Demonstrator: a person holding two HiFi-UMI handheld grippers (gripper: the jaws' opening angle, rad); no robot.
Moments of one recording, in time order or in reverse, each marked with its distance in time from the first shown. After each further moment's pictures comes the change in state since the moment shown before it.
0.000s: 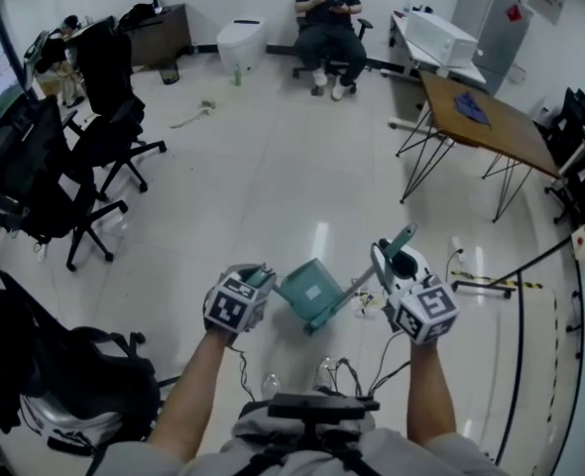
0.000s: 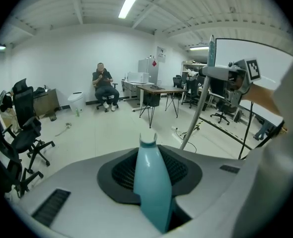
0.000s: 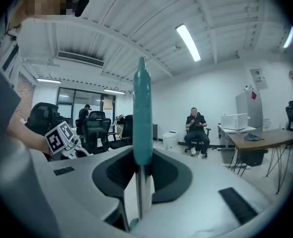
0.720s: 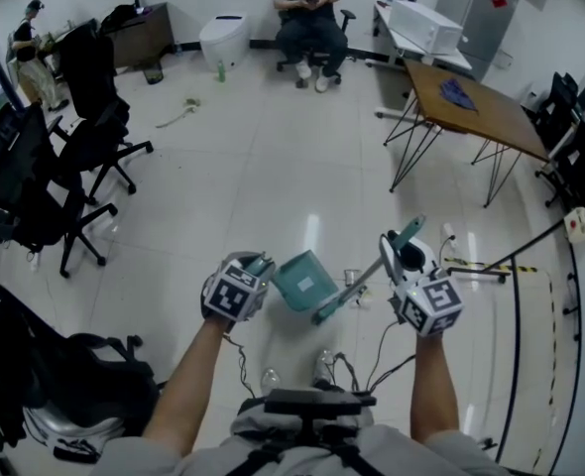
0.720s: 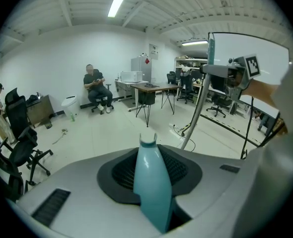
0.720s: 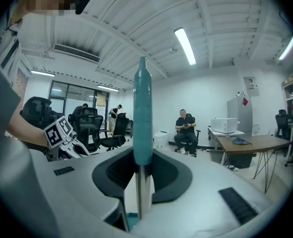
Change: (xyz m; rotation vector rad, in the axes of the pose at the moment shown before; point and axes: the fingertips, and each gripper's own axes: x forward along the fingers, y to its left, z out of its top) left arm 0.012 -0.009 0.025 0.101 0.017 -0.036; right arm -0.025 -0.028 0.000 -0.023 0.015 -0.112
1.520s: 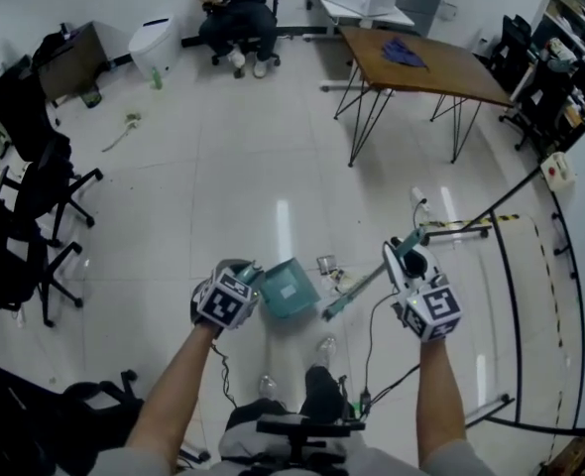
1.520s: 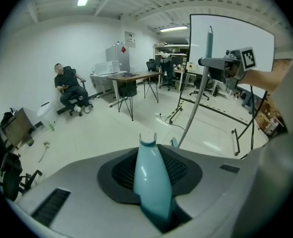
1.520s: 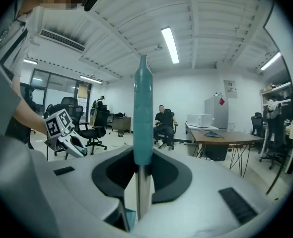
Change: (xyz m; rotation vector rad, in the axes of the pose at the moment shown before) left arm 0.105 -0.039 0.010 0.198 0.133 -0.152; right arm -0.054 -0.096 -0.067 0.023 0.053 -0.224
